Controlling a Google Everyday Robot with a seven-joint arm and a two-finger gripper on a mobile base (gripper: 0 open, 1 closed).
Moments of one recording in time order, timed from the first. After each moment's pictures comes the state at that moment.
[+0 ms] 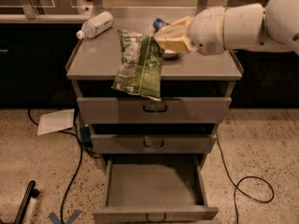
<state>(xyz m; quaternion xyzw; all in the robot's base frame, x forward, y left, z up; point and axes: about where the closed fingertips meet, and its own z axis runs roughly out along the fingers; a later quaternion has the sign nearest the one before) 0.601 -0.043 0.988 -0.56 0.59 0.19 0.55</state>
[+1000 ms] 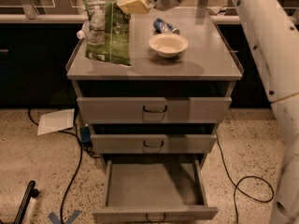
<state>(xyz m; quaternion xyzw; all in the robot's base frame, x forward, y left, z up) 0.695 0.049 1.037 -0.62 0.56 0.17 0.52</state>
